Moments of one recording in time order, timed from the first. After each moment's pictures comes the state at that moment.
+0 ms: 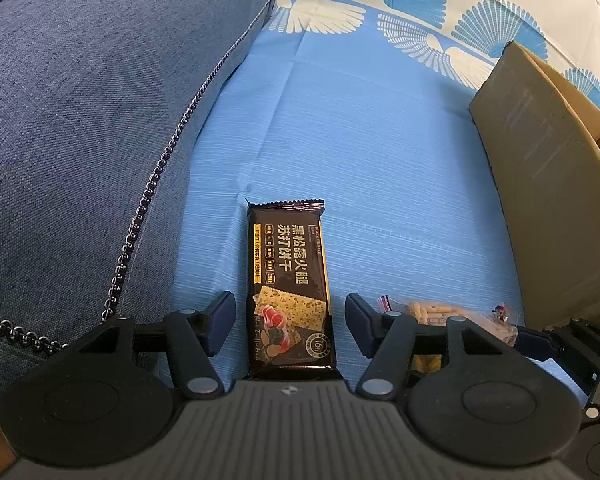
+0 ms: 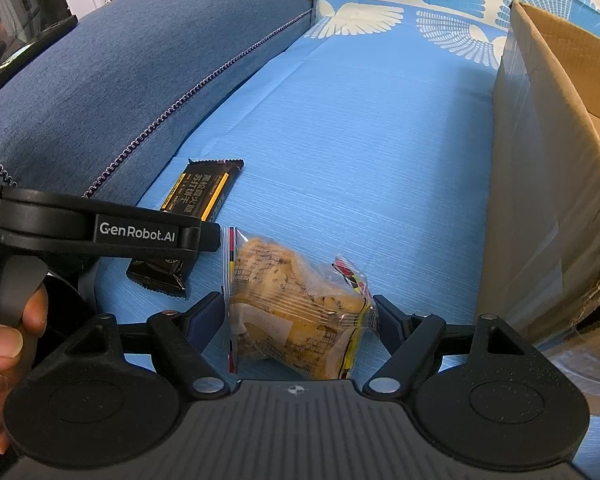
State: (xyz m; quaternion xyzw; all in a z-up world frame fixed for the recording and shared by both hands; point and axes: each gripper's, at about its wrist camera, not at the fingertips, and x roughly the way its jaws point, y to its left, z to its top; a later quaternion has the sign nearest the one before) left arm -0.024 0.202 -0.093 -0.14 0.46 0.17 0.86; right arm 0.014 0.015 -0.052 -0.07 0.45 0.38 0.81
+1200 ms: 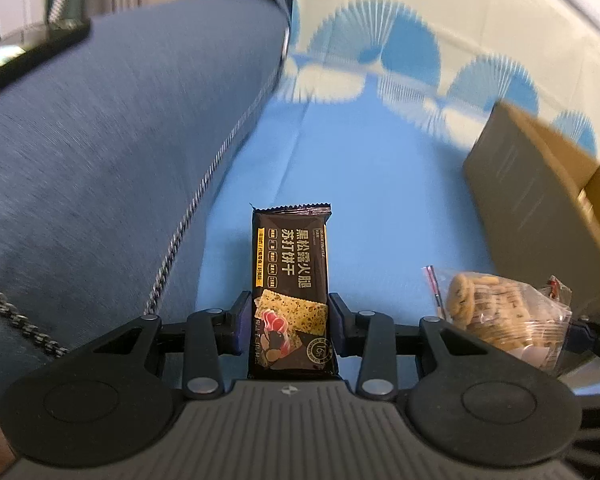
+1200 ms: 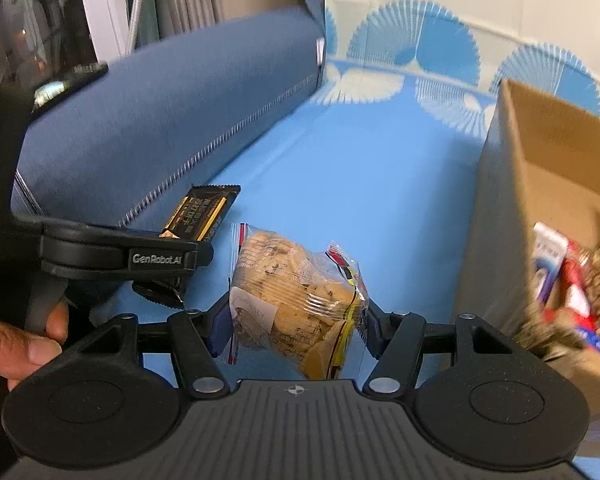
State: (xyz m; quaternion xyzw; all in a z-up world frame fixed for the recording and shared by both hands) left arm -0.049 0.195 -0.066 -0.13 0.36 0.19 0.91; right arm 0.002 -0.004 -0.010 -0.07 0.36 0.39 0.84
